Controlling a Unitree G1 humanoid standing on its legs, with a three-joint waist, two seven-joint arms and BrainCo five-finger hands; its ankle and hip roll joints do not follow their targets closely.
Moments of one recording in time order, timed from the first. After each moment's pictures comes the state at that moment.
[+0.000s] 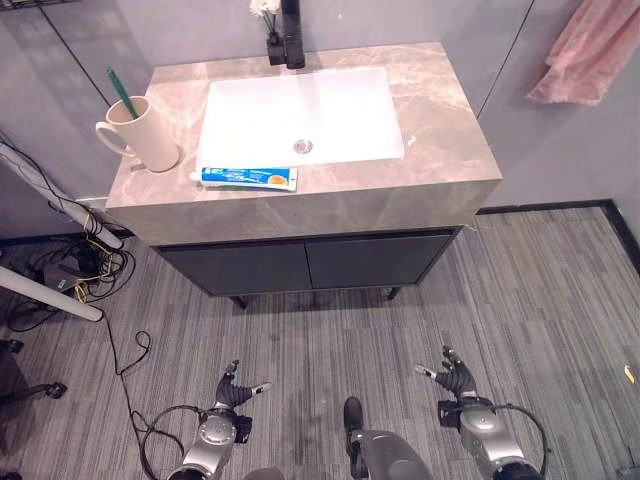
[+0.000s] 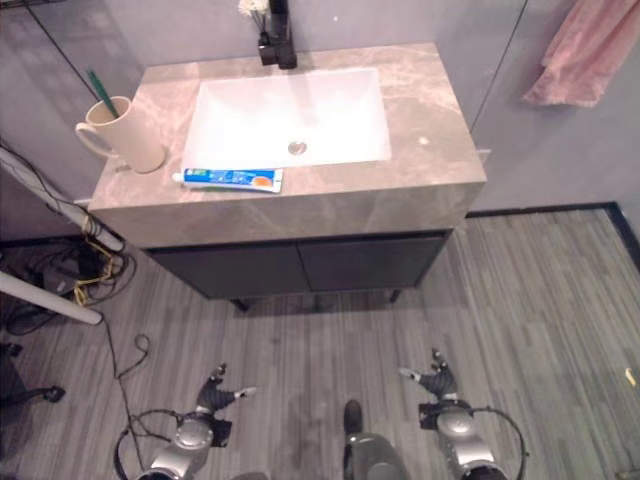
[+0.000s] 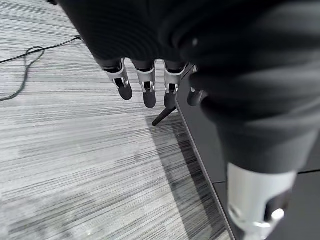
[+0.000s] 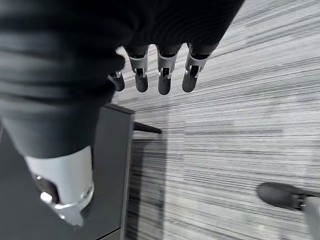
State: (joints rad) left arm -0.05 0.22 -0.25 0.88 -0.08 -0.11 0.27; right arm 0.00 -0.31 0.21 0.77 0.26 -0.11 -0.20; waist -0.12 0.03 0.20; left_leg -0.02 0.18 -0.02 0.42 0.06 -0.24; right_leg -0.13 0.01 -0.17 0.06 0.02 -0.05
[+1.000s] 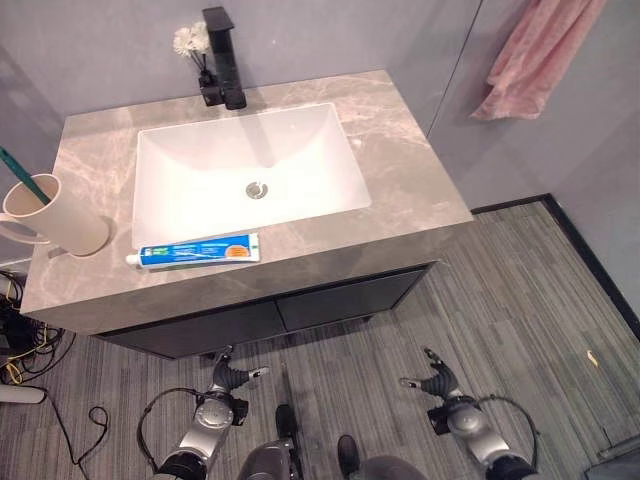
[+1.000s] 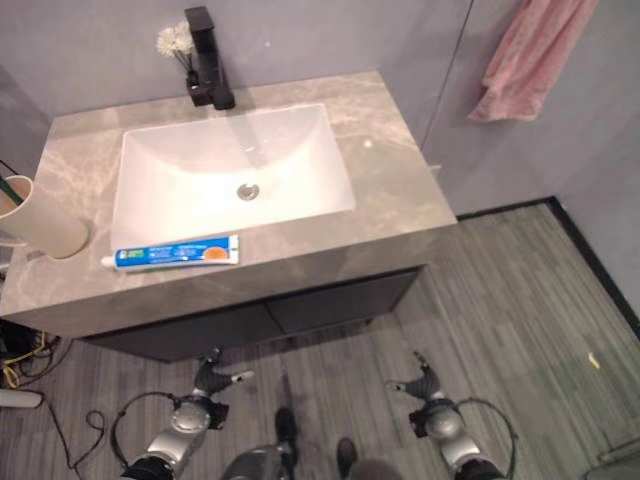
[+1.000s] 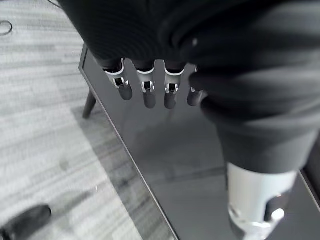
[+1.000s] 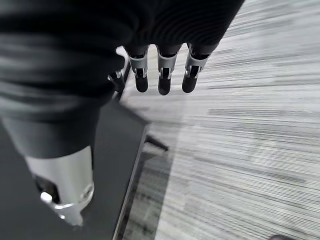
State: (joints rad) left arm -0.11 0.28 -0.26 0.84 -0.06 -0.11 0.29; right arm -0.12 -0.33 0.35 0.83 -0.03 -0.09 -0.23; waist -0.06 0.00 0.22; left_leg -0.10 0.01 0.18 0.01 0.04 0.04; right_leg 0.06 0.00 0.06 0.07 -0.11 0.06
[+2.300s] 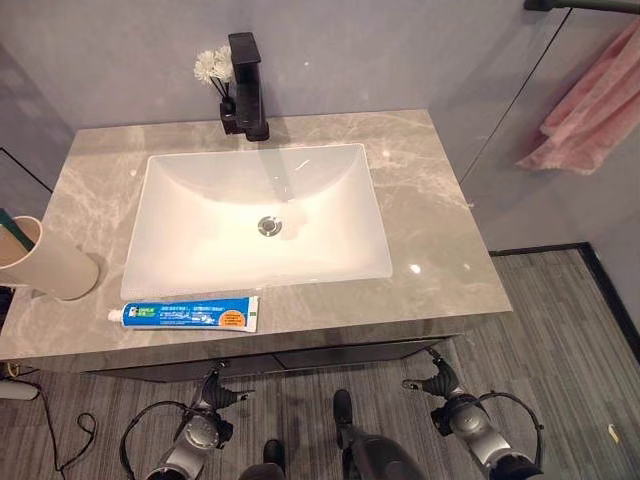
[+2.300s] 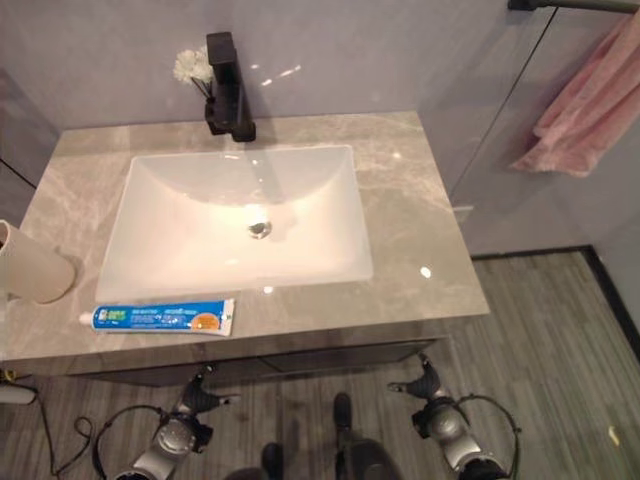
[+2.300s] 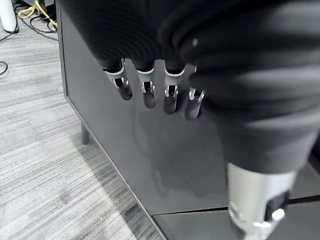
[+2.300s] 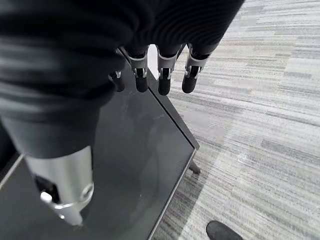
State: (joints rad) left arm -0.06 0.32 -0.29 0.84 0.13 -0.09 0.30; right arm -0.09 -0.35 0.36 0.81 -0.09 -0.08 -0.25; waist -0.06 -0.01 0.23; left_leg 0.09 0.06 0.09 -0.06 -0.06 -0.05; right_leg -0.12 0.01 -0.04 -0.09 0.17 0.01
